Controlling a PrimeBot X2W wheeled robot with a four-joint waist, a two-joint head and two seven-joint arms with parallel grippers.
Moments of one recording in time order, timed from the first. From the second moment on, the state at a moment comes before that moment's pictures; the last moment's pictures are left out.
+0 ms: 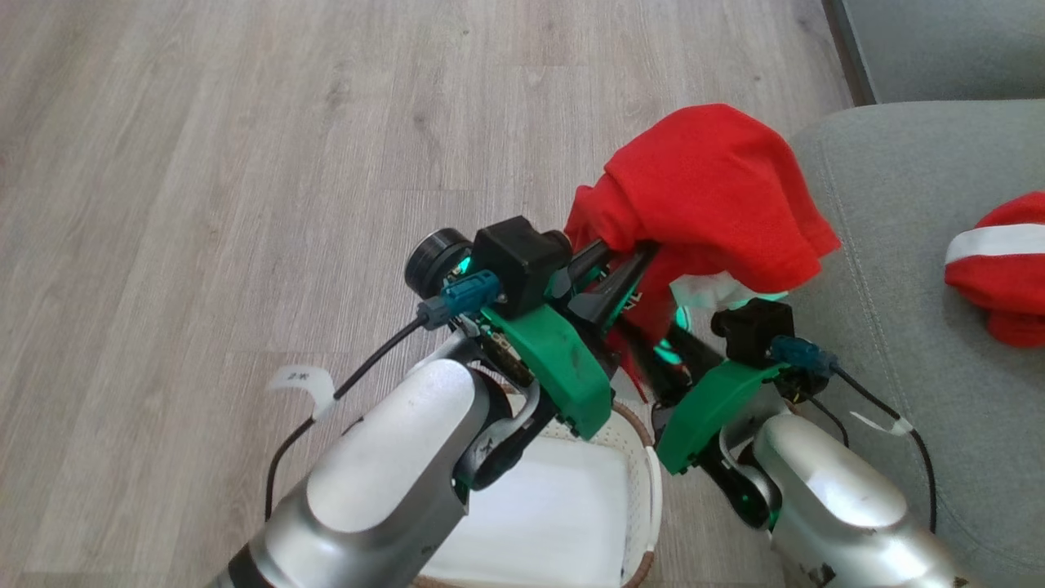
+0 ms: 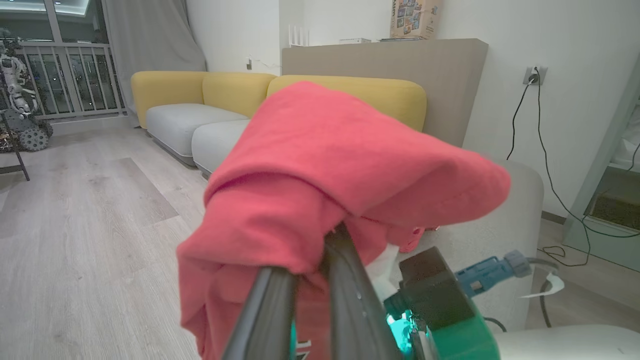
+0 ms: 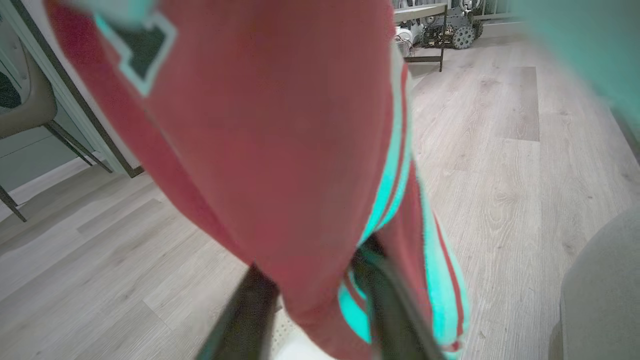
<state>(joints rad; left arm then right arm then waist) -0.59 0.06 -0.80 0.15 -0.49 -0.03 0.01 -0.48 -0.18 0.68 0.61 0.62 0.13 -0.26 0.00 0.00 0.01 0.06</state>
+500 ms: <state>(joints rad) -0.57 0.08 -0.77 0.16 -0.52 0.01 -0.02 -0.44 -0.19 0.58 0.53 0.60 0.13 -0.26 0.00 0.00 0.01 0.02</state>
